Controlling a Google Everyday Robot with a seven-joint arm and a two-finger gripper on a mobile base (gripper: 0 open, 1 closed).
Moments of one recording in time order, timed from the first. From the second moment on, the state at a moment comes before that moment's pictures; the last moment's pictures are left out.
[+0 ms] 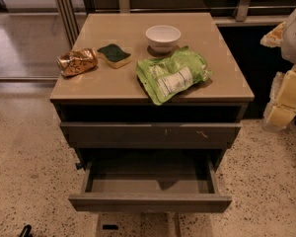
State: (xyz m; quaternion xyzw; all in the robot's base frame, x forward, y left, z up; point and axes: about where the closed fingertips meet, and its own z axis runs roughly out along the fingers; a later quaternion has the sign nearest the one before) arm 0.438 -0.217 0.977 -0.60 0.78 -0.03 0.16
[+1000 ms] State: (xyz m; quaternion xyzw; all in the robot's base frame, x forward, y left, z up) arm 0.391 -0.227 0.927 -0.55 0.80 0.02 0.22
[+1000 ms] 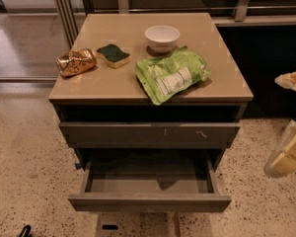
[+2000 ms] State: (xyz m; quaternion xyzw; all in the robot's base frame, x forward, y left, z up) arm 0.365 -0.219 0.722 -0.40 0.85 0.16 0.30
